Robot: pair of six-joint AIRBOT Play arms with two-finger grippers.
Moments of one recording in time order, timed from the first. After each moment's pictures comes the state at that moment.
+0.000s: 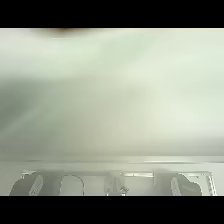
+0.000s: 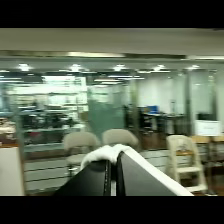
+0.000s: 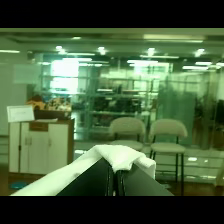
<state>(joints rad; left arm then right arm) 0.31 -0.61 2.04 0.95 -0.96 -1.40 -0.33 -0.51 1.77 -1.01 0.87 1.33</state>
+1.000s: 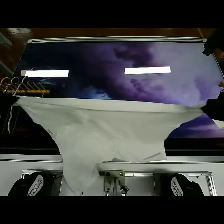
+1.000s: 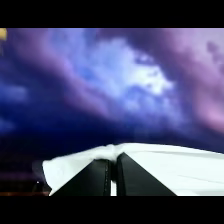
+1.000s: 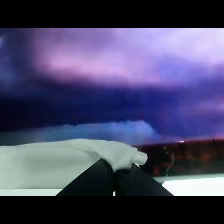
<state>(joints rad) 0.29 -0.73 1.17 1.11 -1.33 -1.47 -0.29 -0.77 1.26 -1.32 1.52 1.47</state>
